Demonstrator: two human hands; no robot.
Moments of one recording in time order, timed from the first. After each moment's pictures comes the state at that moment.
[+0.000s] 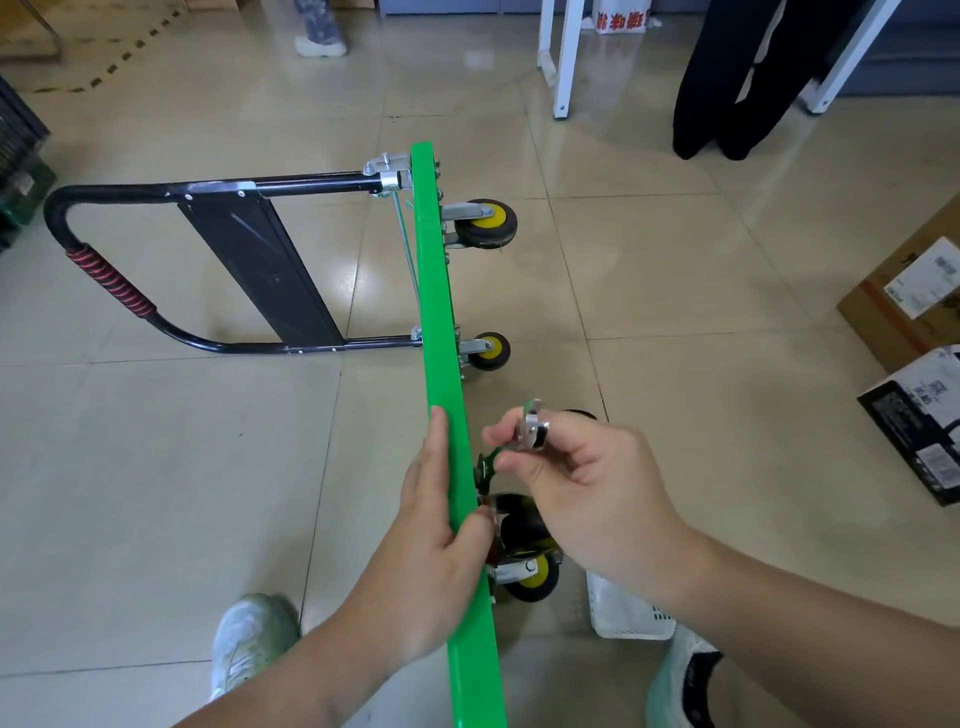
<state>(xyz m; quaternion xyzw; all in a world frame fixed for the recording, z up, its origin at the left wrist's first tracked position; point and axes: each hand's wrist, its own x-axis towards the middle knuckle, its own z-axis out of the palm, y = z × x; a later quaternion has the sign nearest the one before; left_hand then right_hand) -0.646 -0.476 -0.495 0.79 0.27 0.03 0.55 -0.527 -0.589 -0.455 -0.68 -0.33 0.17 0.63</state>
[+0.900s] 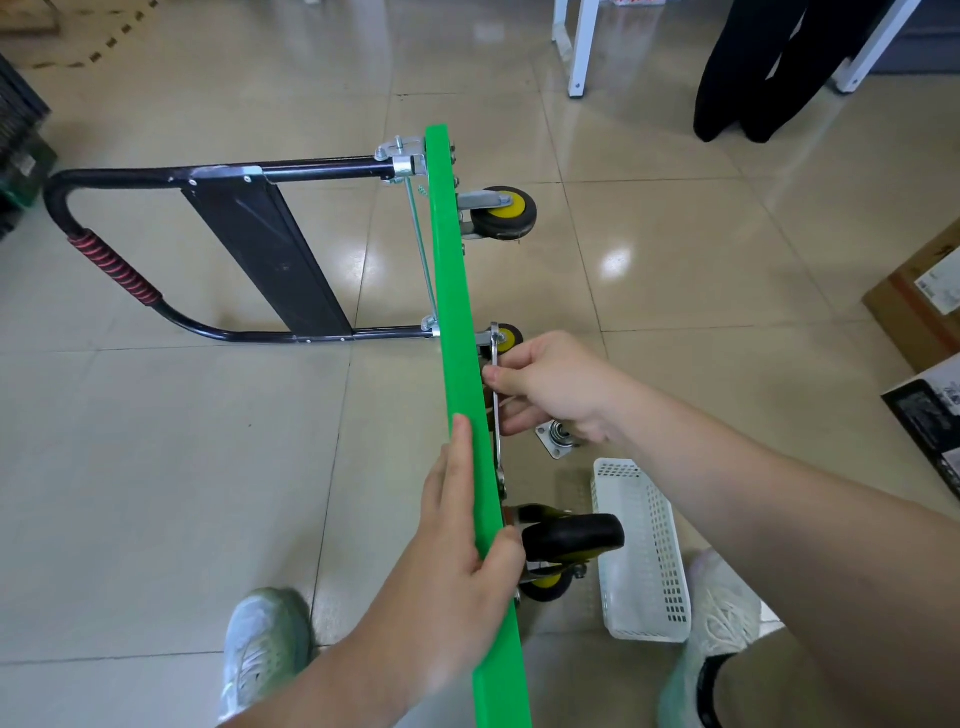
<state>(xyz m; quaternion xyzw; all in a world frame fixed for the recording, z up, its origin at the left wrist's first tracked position) -0.648 -0.472 -0.495 0.80 0.26 0.00 0.54 -0.441 -0.502 -0.475 -0.72 -0.19 0.46 0.48</state>
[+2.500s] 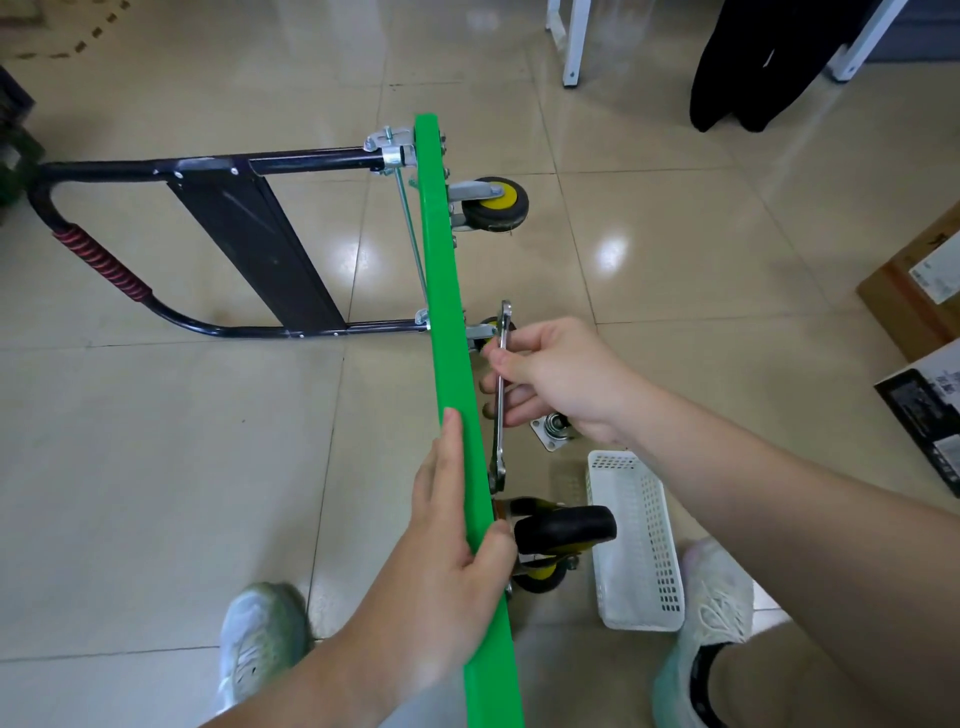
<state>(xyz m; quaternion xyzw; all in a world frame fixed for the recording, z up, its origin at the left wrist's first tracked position) -0.647 -0.475 -0.488 0.79 0.26 -0.01 0.55 -0.444 -0.515 -0.463 -0.71 -0.17 0.43 0.53</state>
